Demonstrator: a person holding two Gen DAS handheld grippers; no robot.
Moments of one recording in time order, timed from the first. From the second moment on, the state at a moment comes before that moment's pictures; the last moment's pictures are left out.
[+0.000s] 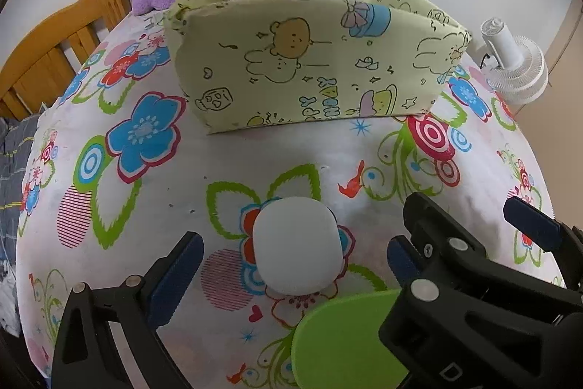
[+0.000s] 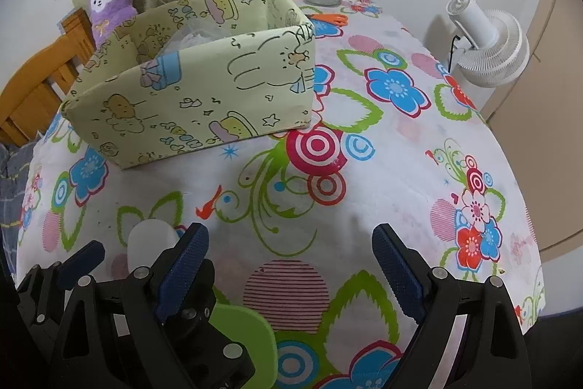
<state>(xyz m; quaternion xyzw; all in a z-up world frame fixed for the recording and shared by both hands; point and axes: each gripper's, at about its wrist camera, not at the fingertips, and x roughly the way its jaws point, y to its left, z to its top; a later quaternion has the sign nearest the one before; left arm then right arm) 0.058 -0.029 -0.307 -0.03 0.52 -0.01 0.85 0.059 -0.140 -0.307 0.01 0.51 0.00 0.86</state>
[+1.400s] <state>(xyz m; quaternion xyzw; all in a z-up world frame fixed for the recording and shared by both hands) 0.006 0.006 -0.305 0.02 0.51 0.02 0.86 0.013 -0.098 -0.318 0.01 0.53 0.03 0.85</state>
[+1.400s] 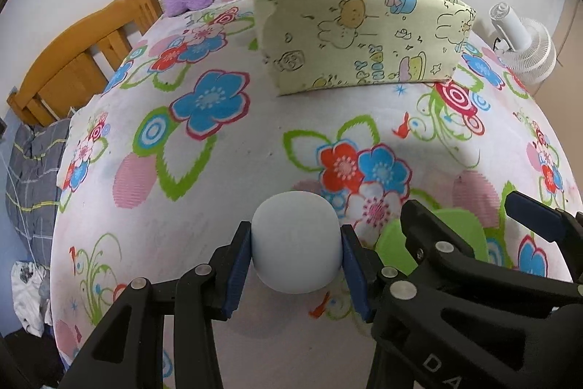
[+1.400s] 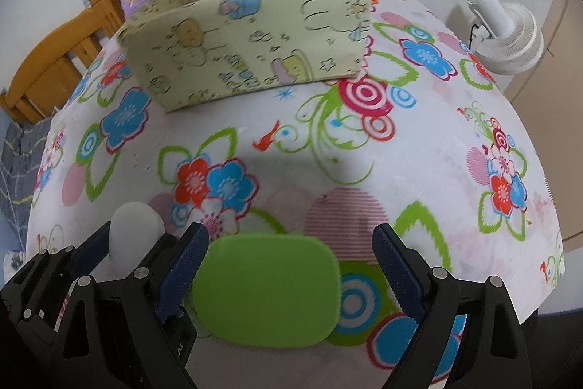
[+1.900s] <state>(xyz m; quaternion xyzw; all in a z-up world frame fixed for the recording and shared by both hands) -0.018 0.019 -0.310 0.02 0.52 0.02 0.85 0.004 -0.086 -0.334 -0.01 0.55 0.04 0.83</state>
